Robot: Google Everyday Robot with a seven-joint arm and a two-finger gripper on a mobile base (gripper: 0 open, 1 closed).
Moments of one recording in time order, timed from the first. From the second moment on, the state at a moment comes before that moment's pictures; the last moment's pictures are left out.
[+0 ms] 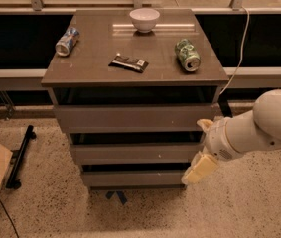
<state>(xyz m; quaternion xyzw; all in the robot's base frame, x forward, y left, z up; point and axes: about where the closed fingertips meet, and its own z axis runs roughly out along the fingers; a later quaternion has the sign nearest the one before) 0.479 -0.157 0.732 -0.54 0.79 0.12 0.28</state>
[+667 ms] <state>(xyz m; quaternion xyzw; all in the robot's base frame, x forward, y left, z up) 0.479 -0.151 0.723 -0.55 0.79 0.10 0.26</state>
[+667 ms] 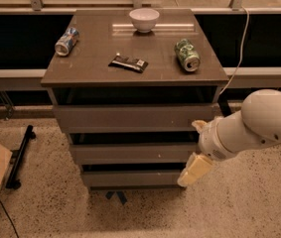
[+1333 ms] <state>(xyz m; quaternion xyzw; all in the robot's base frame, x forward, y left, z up) 0.474 -0.132 0.663 -0.57 0.78 0.11 0.24</state>
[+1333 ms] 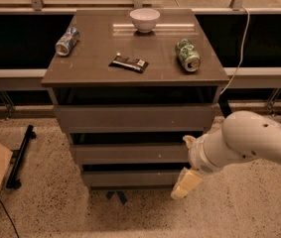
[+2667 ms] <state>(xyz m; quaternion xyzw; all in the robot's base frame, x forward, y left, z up) 0.491 -0.127 0.553 -0.57 0.77 0.13 0.26</state>
